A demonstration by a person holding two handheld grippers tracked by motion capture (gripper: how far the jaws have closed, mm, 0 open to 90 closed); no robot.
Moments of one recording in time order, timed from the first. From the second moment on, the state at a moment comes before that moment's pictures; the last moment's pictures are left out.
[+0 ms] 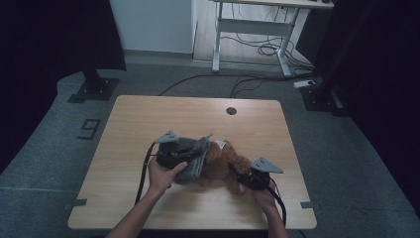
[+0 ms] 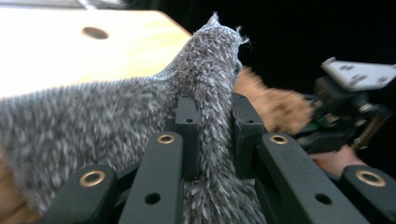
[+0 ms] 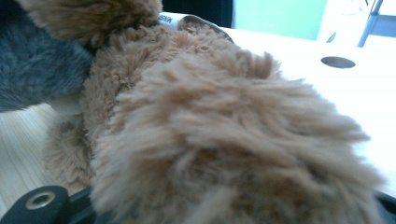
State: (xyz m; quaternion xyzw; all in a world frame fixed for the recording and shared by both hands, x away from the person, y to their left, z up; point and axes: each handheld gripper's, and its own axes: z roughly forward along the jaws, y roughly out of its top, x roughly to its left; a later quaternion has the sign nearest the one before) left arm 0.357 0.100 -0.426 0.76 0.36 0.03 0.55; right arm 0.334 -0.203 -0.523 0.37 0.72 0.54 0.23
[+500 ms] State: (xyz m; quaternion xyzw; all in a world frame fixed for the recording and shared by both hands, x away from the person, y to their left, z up) left arm 0.366 -0.015 -0.446 0.83 0.30 0.07 0.47; right arm 0.328 -0.202 -0.524 0.33 0.73 0.54 0.26
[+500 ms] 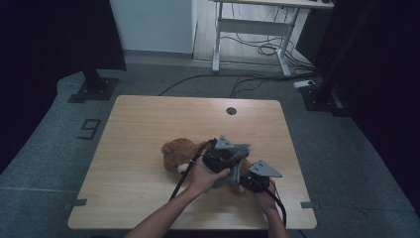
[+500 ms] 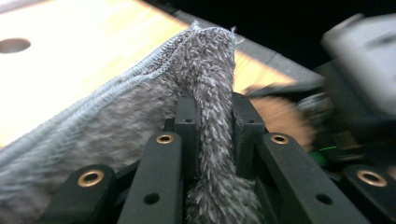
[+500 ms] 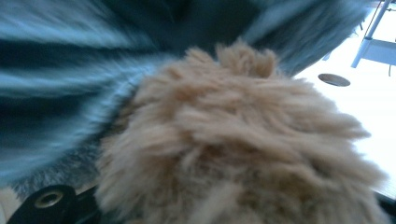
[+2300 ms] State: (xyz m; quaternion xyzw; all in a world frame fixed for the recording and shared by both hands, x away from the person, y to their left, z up) left arm 0.356 0.056 -0.412 0.79 0.31 0.05 0.52; right arm 0.329 -0.211 -0.530 0.32 0.74 0.55 0.24
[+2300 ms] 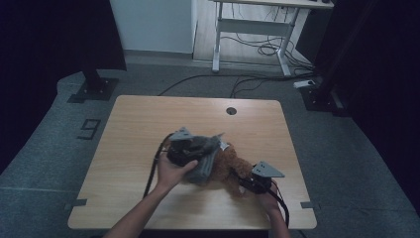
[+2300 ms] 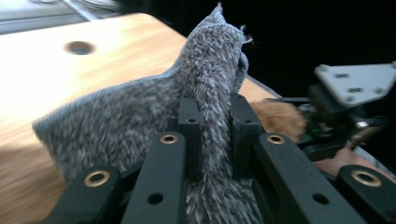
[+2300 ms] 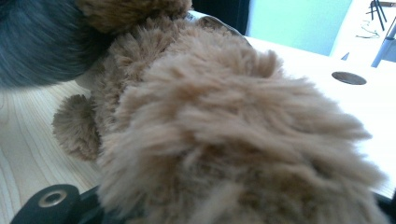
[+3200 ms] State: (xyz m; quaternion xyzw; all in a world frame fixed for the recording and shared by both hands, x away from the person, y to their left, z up) left arm 0.371 0.043 -0.434 0.83 0.33 0.13 0.44; right arm 0.329 -0.211 -0.530 0.31 0.74 0.55 0.23
